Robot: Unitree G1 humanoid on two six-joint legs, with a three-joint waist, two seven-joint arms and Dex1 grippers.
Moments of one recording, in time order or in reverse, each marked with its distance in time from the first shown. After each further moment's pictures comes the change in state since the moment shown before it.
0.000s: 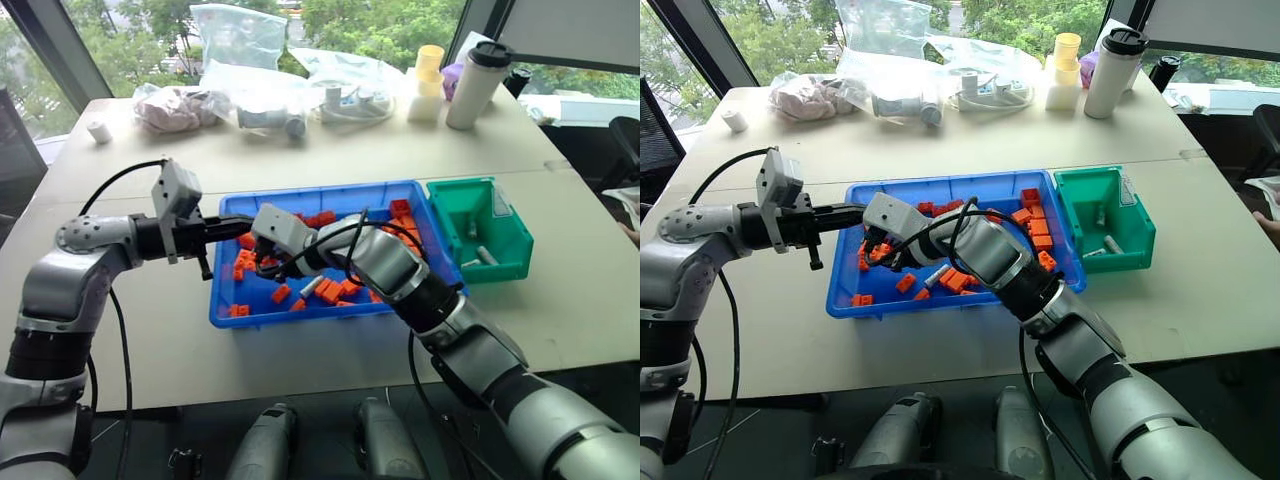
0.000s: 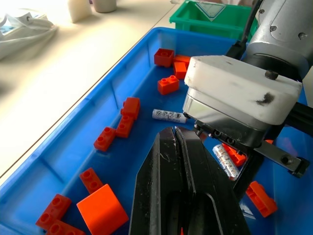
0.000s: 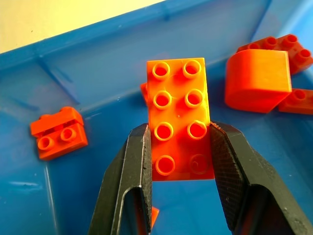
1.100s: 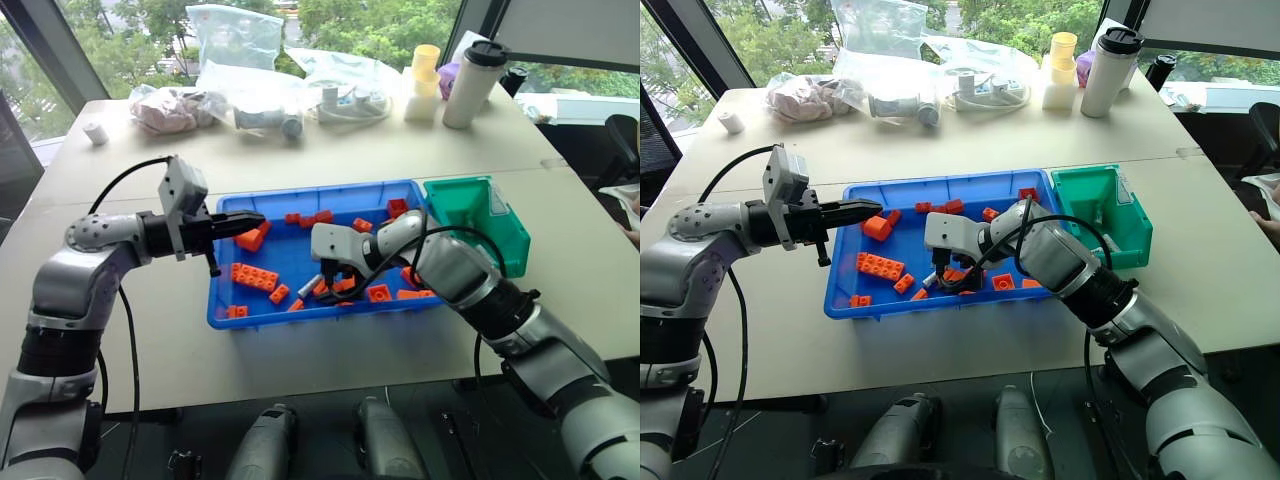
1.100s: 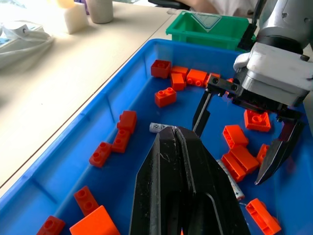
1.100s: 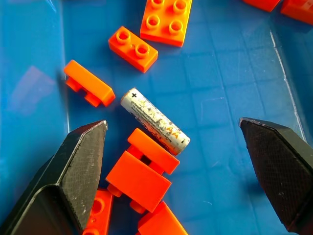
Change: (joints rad) left arm -0.017 -0.037 -0.021 0.000 0.003 -0.002 0.005; right arm 0.090 -0.360 0.060 -0.152 -0.123 -0.233 0.312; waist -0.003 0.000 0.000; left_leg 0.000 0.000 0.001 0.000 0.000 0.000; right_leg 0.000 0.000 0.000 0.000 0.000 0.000
